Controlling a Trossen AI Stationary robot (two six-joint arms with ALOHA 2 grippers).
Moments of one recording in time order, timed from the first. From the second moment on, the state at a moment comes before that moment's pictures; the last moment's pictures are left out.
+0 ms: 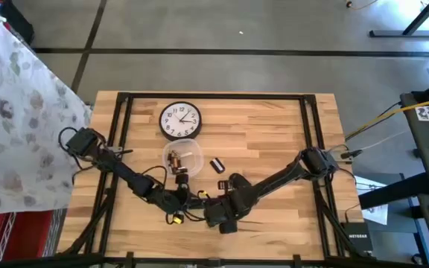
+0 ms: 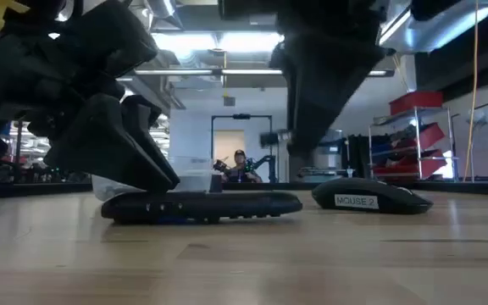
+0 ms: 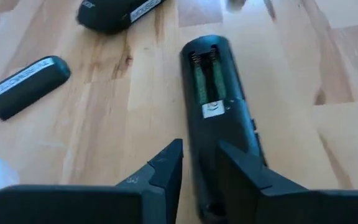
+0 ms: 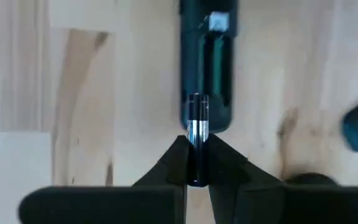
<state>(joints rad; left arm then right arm) -0.53 1.74 0.69 0.26 -0.52 -0.23 0.48 2.17 1.81 -1.00 0.22 0.39</state>
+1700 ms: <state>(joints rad) -0.64 1.64 0.69 0.30 -0.57 0.02 0.40 2.00 1.16 0.19 0.16 0.47</state>
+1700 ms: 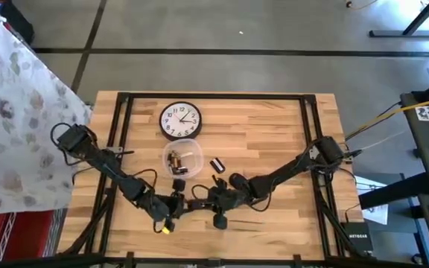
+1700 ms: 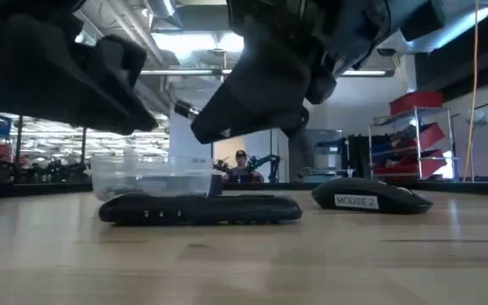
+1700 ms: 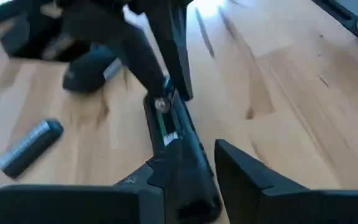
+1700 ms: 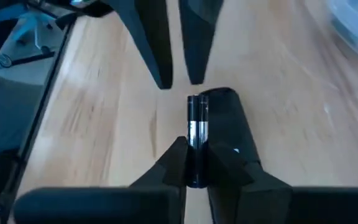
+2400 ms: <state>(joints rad) -0.57 1.65 0.69 0.41 -0.42 0.09 0.41 2.00 1.16 0.19 0.16 0.47</state>
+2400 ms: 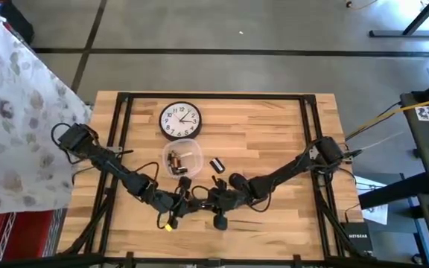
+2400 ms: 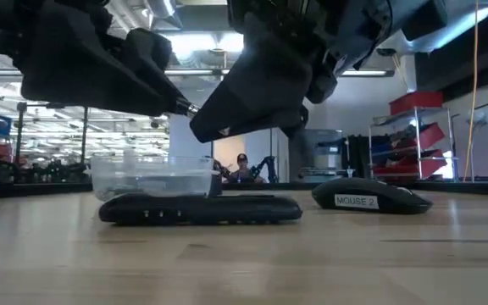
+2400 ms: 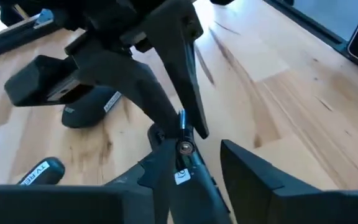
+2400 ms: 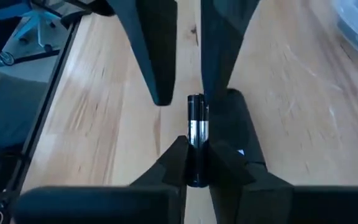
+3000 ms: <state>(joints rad) -0.55 1.71 0.69 0.48 -0.43 0.04 0.41 2.00 1.16 0.20 0.16 0.47</state>
